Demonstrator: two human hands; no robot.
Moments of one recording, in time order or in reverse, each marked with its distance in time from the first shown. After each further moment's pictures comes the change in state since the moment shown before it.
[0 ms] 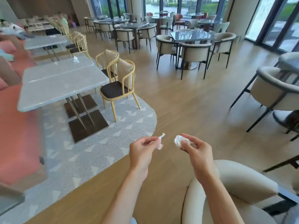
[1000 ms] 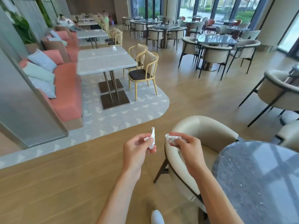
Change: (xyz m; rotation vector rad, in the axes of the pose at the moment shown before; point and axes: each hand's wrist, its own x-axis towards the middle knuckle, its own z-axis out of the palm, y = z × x) left_hand -0.520 -0.094 -0.058 -0.155 0.205 0.083; right_hand -0.429 0.022 -0.203 0.078 -0.352 -0.005
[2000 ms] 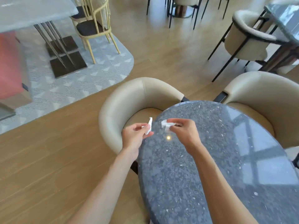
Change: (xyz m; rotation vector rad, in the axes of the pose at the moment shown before) left_hand -0.013 -0.201 0.324 0.191 -0.043 -0.341; right_hand 0.093 0.066 -0.368 -0.425 0.111 0.235
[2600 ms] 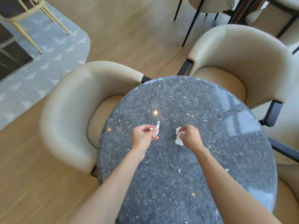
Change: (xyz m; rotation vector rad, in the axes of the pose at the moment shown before) left_hand 0.038 -0.111 0.192 0.357 -0.241 -0.184; right_hand 0.078 0.210 -0.137 -0.499 0.042 0.393
